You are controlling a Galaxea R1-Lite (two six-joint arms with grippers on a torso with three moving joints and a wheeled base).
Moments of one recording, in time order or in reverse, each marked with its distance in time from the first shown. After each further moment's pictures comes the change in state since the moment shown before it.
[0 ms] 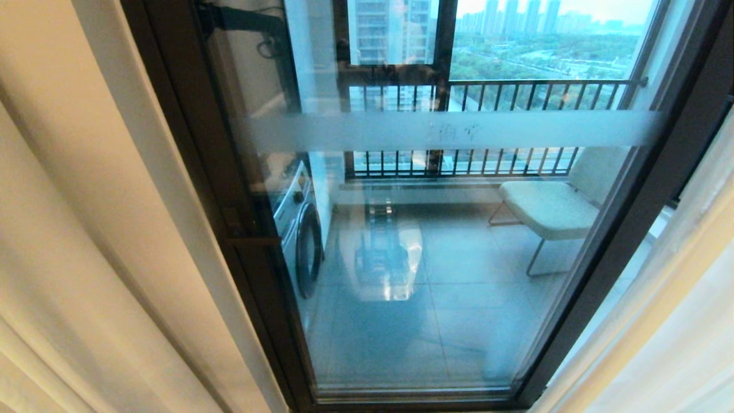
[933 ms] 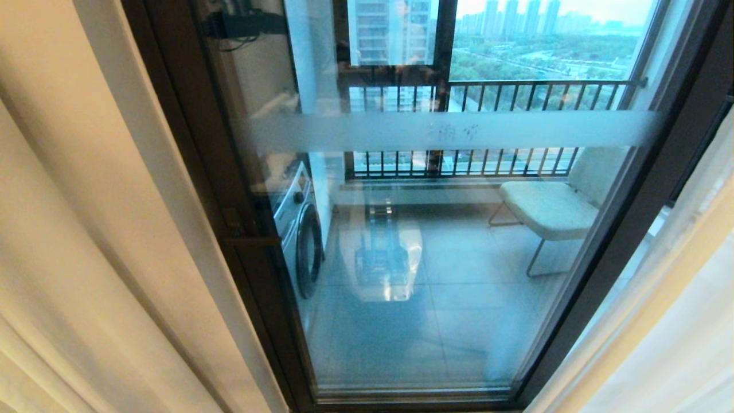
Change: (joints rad) left arm -0.050 -0.433 0.415 -0.002 0.091 0.049; right arm 0.000 0.000 0.000 0.000 0.000 0.000
